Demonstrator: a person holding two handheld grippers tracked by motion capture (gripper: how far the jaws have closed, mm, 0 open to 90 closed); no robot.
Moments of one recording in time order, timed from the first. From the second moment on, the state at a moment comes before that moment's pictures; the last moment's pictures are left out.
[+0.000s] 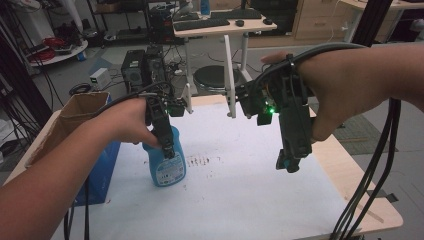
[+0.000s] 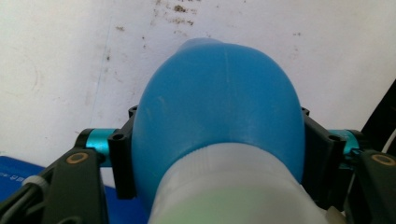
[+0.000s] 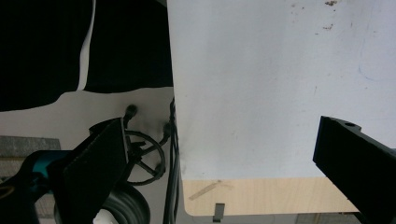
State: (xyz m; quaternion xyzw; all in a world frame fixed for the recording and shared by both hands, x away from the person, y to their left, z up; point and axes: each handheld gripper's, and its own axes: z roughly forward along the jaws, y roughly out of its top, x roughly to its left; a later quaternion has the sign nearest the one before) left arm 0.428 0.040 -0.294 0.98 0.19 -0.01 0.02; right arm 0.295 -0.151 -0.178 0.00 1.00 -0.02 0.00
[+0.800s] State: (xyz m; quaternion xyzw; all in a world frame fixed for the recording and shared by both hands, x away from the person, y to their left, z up) left arm 0.428 0.041 -0.296 0.98 0.19 0.00 0.02; right arm 0.297 -0.152 -0.180 0.00 1.00 -0.02 0.01
